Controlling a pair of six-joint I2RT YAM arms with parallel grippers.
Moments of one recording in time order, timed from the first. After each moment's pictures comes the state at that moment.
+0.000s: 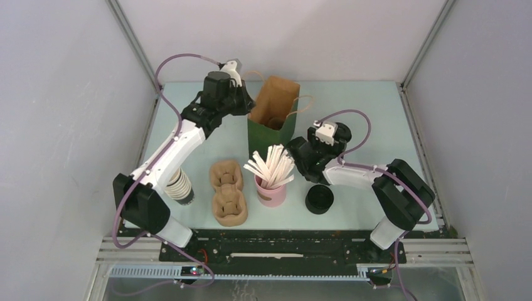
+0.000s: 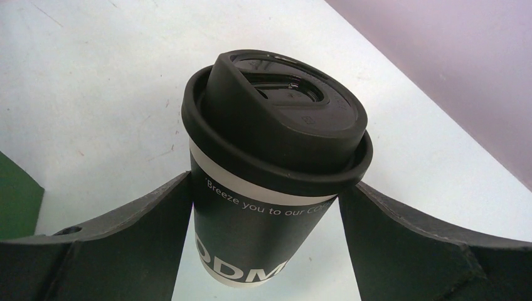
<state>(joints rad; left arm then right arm) -0.44 1.52 1.47 -0.39 0.07 -0.41 0.77 1.63 0.89 0.02 1.35 0.54</state>
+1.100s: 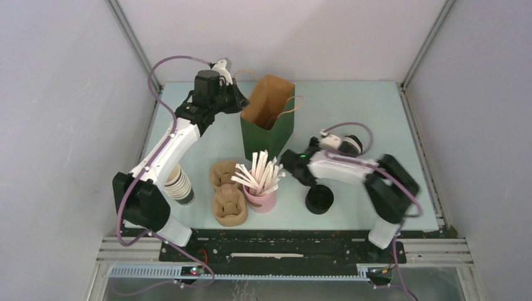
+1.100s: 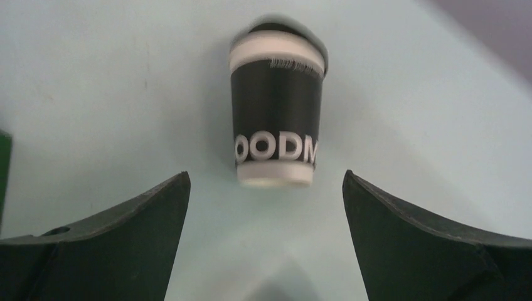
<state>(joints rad) -0.34 1.53 1.44 -0.35 0.17 -0.42 0.87 1.86 1.23 -1.23 1.33 1.69</state>
